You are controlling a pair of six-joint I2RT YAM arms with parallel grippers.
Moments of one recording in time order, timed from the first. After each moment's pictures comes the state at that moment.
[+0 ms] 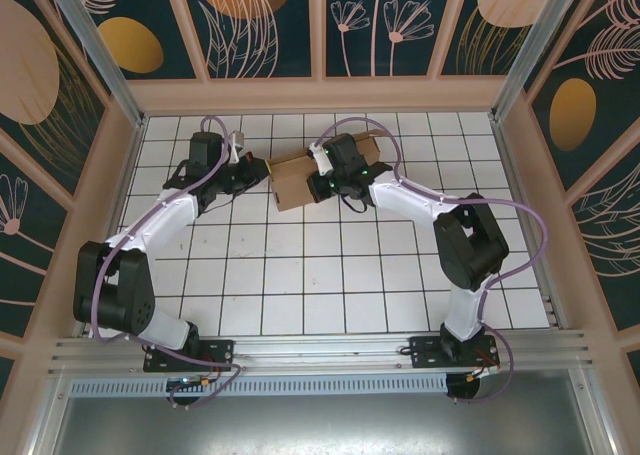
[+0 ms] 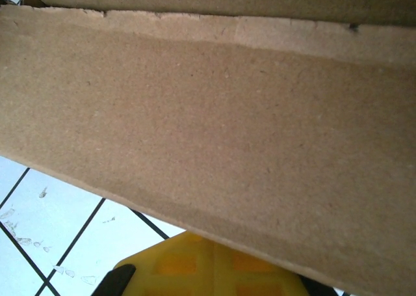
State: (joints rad) left arm -0.23 1.51 1.03 -0.16 0.53 -0.73; right arm 0.67 1.85 1.37 -0.29 -0.18 0.16
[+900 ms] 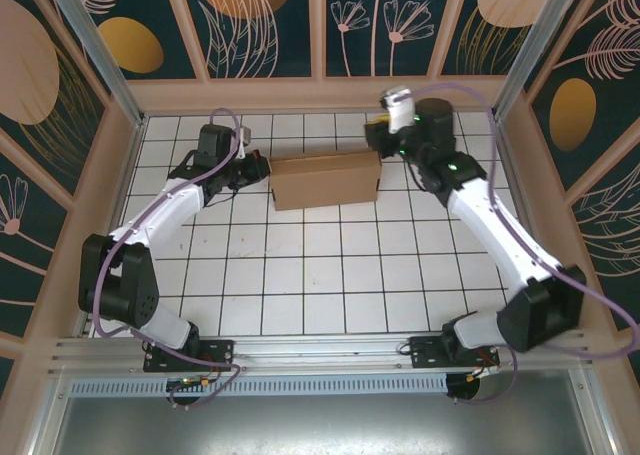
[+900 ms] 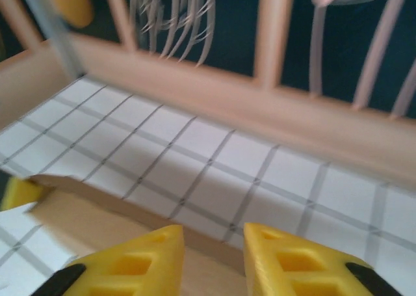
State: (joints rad) left arm -0.28 1.56 1.16 -0.32 0.37 -0.57; right arm 0.39 1.35 1.28 -0.25 -0.15 -0.06
